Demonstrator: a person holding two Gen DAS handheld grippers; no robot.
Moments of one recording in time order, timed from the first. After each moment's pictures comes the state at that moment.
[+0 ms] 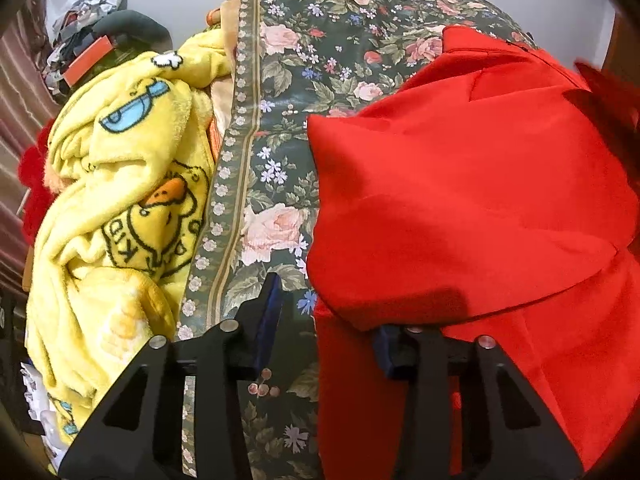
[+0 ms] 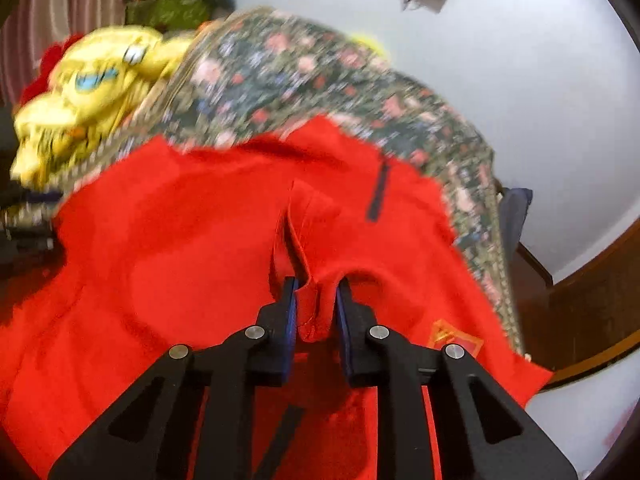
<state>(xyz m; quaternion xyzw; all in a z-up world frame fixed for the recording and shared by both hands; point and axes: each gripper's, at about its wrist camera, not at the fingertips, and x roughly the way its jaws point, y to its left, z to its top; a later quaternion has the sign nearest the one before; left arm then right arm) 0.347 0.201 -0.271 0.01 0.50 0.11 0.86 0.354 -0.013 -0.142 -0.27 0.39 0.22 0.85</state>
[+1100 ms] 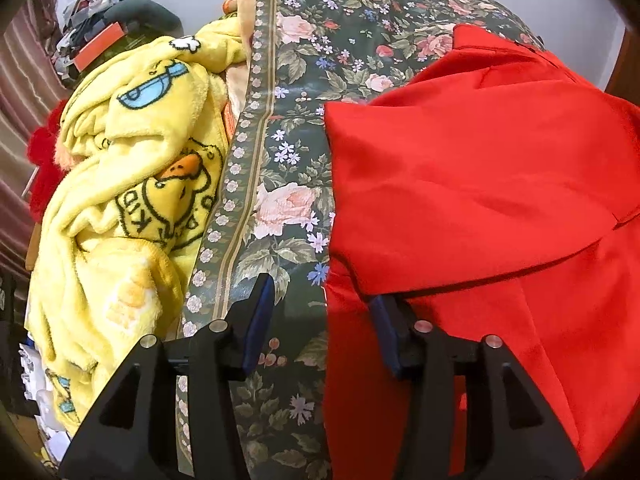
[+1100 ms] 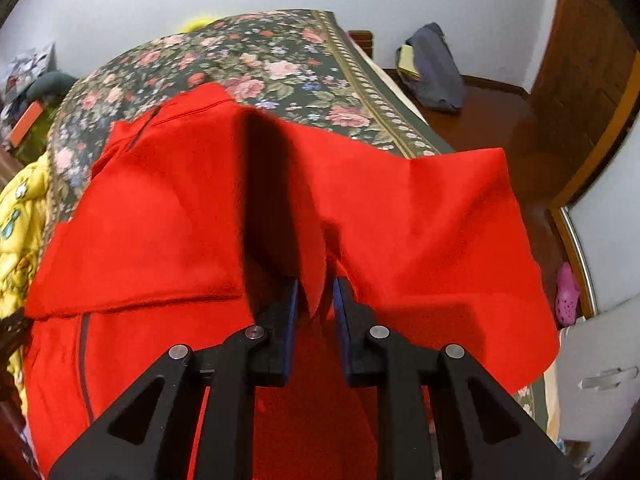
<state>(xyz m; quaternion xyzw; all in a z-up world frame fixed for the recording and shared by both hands) 0.329 0.201 -0.268 0.00 0.52 0.13 0.85 0.380 -0.218 -0.169 -0.01 0.51 0.09 0.86</state>
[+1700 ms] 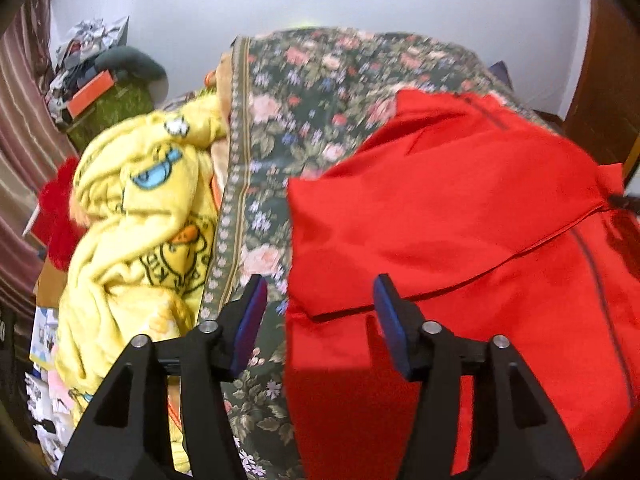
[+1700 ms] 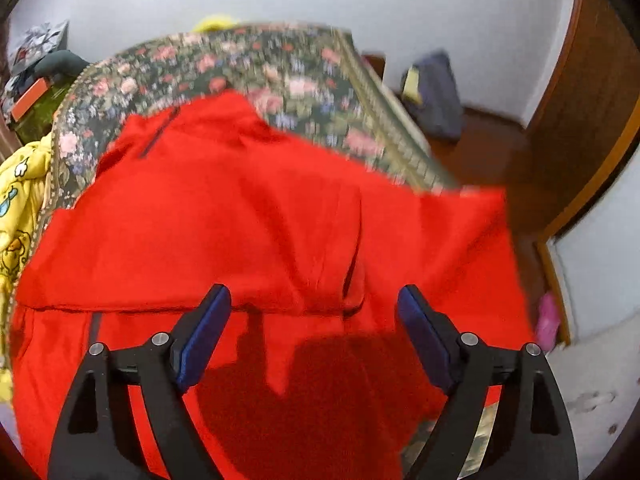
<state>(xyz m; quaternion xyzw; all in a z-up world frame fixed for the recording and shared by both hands) 0.311 0.159 -0.187 0.02 0.44 0.08 0.89 0.386 -0.200 -0.172 -0.04 0.50 0.08 0.86</state>
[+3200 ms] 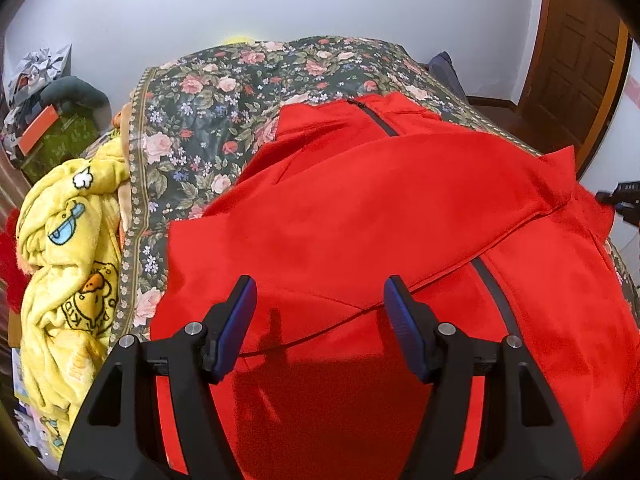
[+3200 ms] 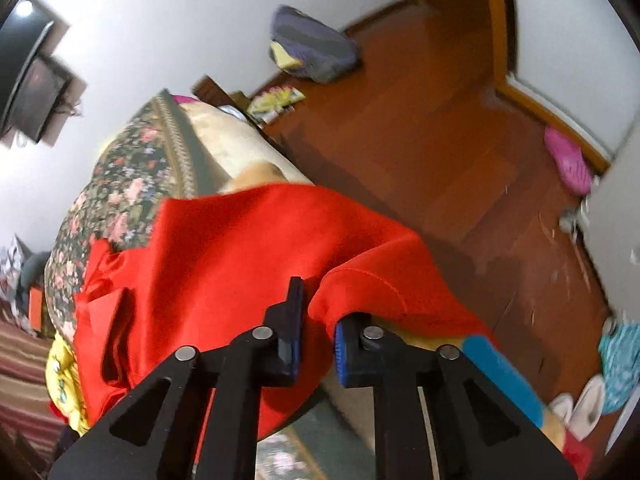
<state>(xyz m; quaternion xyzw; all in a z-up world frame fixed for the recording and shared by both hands) 0.355 0.050 -0.187 0.03 0.44 0.00 0.90 0.393 -0.410 -0.189 0.26 0.48 -0.03 0.83</state>
